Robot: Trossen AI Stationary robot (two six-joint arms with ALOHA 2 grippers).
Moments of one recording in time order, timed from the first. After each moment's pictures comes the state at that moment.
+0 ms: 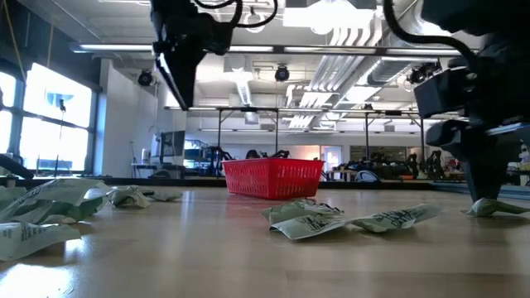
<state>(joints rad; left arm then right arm) 0.01 1.59 1.35 -1.12 -0.19 -0.44 0.44 1.66 0.81 -0.56 0.06 0.49</state>
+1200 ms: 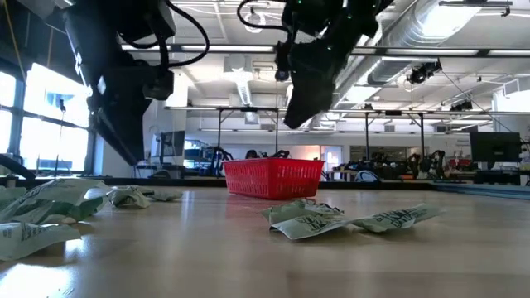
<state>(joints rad) -0.11 1.31 0.71 -0.59 -0.17 -0.75 -0.18 1.72 1.30 -0.55 -0.02 0.09</state>
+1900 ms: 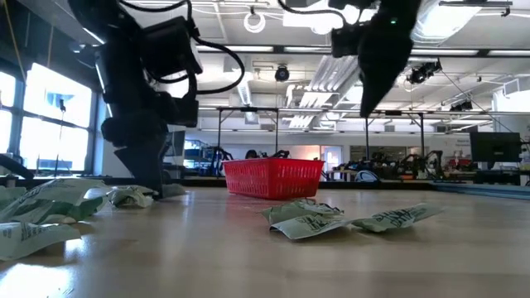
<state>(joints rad) -0.03 1.59 0.72 -0.35 -0.11 -0.31 -0.04 1.48 1.15 -0.92 0.20 0.29</state>
